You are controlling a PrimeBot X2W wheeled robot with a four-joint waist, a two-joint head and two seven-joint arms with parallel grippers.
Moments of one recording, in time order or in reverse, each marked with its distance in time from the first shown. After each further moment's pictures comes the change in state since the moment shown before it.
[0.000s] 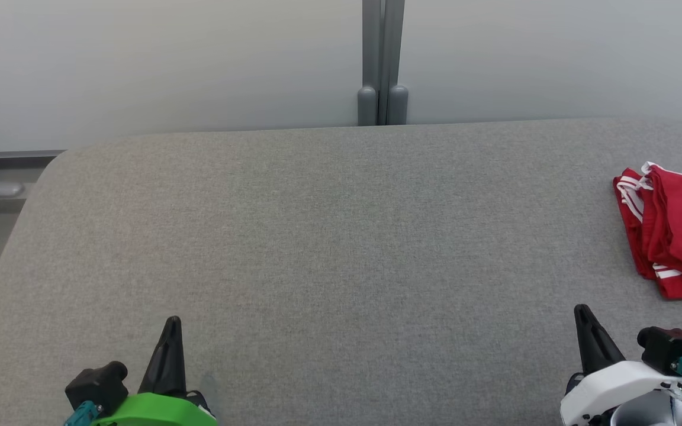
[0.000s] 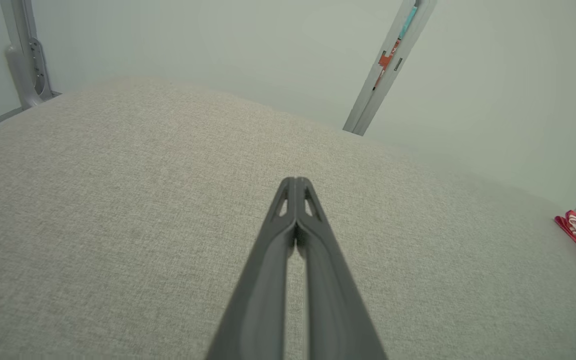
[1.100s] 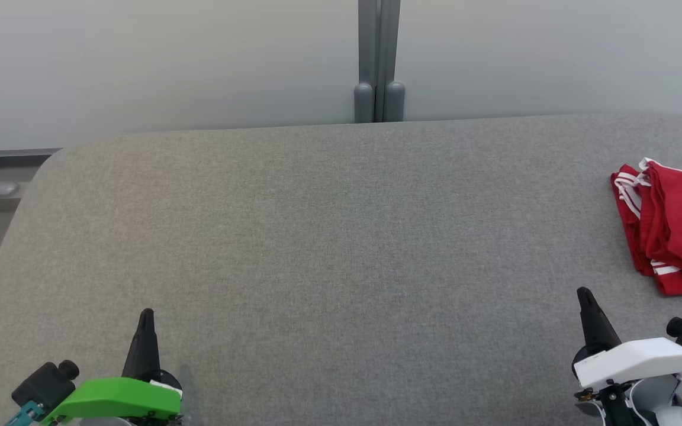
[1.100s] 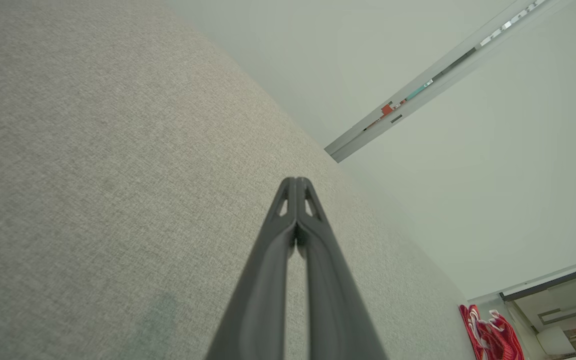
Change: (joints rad) left arm -0.026 0.000 0.065 -0.030 -0.474 0.000 0.137; right arm -0.058 0.014 -0.023 0.012 0.519 0.000 0.077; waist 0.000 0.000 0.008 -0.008
